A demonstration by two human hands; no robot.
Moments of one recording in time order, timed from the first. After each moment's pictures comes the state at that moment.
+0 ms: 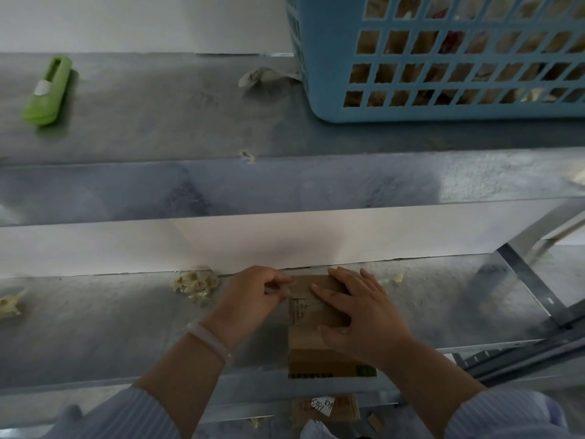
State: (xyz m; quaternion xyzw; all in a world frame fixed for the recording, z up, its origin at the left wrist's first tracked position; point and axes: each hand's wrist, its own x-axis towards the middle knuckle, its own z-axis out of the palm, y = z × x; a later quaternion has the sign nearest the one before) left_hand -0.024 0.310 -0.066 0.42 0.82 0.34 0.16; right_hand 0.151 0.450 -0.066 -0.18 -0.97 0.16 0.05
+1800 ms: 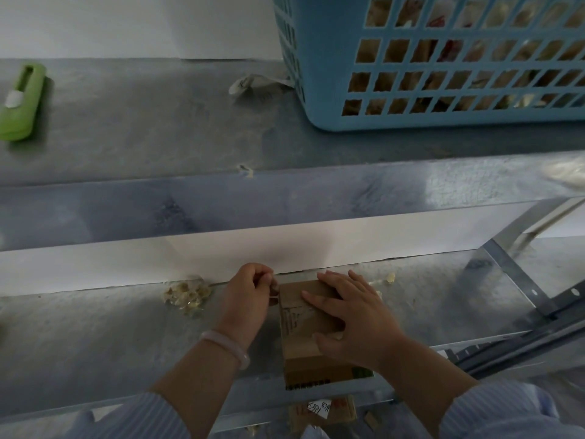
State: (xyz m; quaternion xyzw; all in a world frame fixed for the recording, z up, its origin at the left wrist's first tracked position) left_hand -0.021 0.333 -0.086 0.20 0.77 0.56 0.21; right_hand 0.147 0.450 -0.067 -0.16 -0.98 0.13 0.03
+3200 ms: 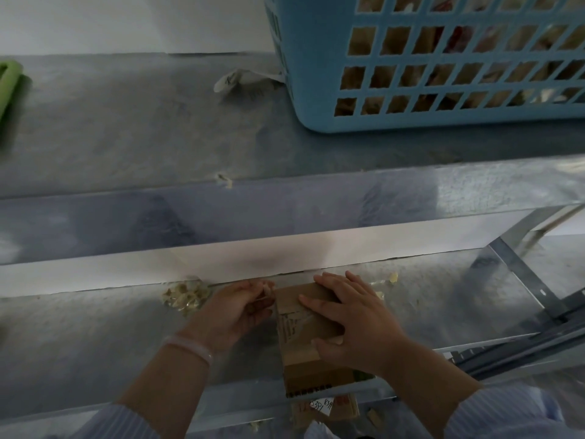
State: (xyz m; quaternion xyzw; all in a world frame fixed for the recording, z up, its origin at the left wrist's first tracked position) left_hand -0.043 0.316 -0.090 0.02 0.58 0.66 0.49; right_hand 0.145 0.456 -0.069 -0.14 -0.98 0.15 0.02
